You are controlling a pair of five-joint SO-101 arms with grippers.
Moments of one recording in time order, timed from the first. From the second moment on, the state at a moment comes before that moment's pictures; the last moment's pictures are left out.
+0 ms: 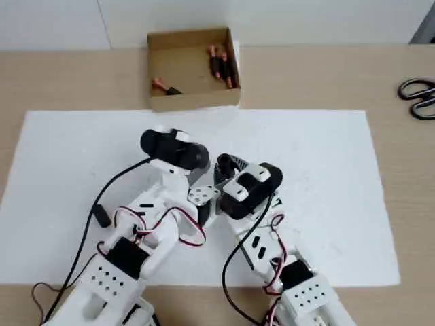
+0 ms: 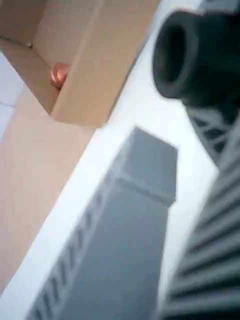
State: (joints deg) left arm 28.7 -59.6 68.0 31.3 17.2; right arm -29.5 -71.1 96.1 -9.9 5.8
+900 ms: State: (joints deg) left arm 37.7 -59.3 60.2 50.2 0.7; right arm 12.7 -97.3 96.5 19.7 -10.3
